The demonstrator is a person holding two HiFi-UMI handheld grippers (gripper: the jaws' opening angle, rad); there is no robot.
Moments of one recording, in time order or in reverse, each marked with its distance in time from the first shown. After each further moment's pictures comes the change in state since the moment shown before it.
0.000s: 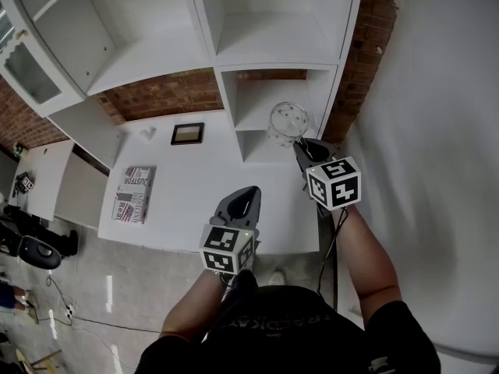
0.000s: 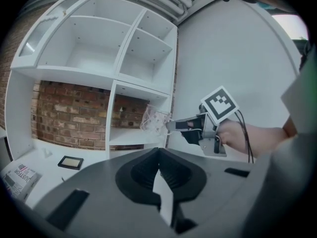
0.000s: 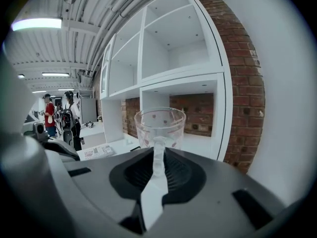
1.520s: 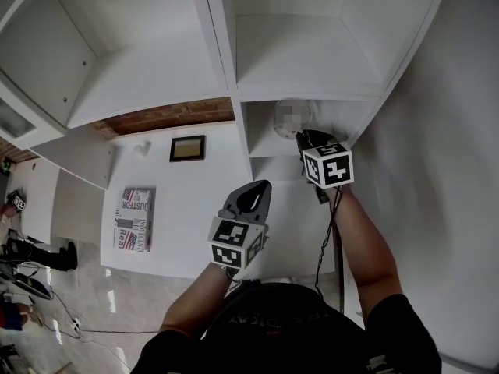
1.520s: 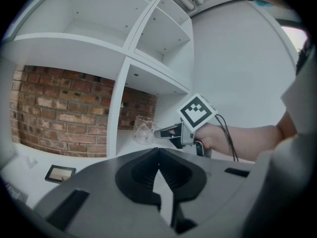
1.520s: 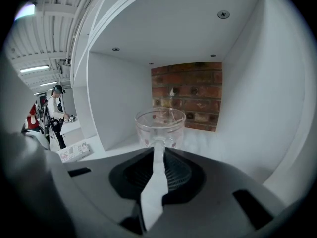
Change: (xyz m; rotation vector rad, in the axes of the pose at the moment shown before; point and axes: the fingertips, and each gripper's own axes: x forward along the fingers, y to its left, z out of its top) left arm 0.093 0.095 0.026 -0.004 0.041 -0.107; right arm 0.161 -0.062 -0.001 0.064 0.169 -0.116
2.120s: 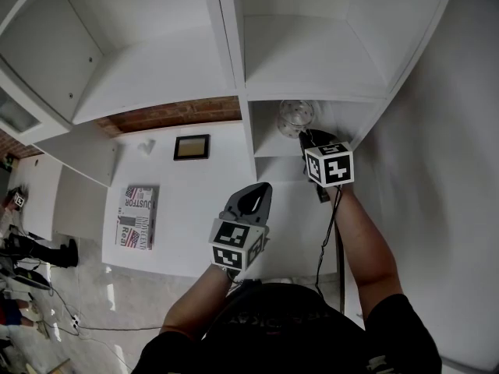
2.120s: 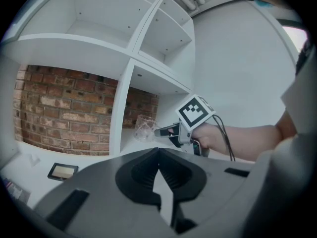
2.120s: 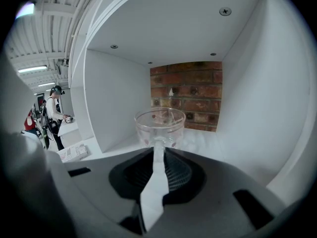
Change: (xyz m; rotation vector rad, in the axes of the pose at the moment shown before) left arm -0.009 0.006 -0.006 -0.008 0.006 0.017; right arm 0.008 0.000 0.000 0.010 -0.011 -0.020
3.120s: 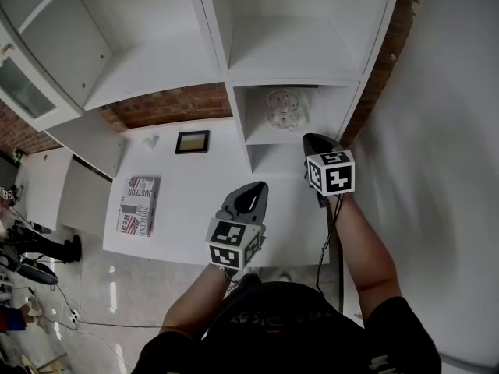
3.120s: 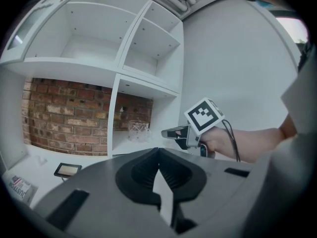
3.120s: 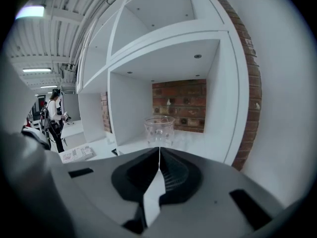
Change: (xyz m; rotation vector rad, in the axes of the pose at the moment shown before) left arm -0.034 -0.055 -0.001 0.030 -0.024 0.052; right arm -0.078 -0.001 -0.017 0.000 -0.096 -0.005
